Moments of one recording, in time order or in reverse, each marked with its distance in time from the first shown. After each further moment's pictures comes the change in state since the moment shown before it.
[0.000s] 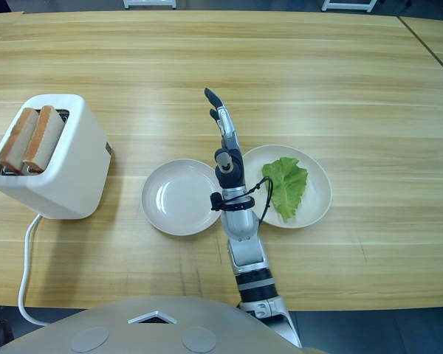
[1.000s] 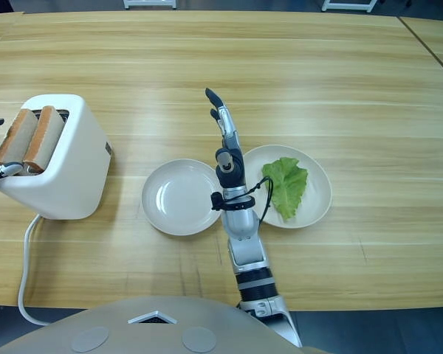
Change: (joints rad) left arm 0.313 0.250 0.053 0.143 0.419 -0.153 -0.060; right arm -0.004 -0.002 -0.007 0.009 0.007 -0.008 0.002
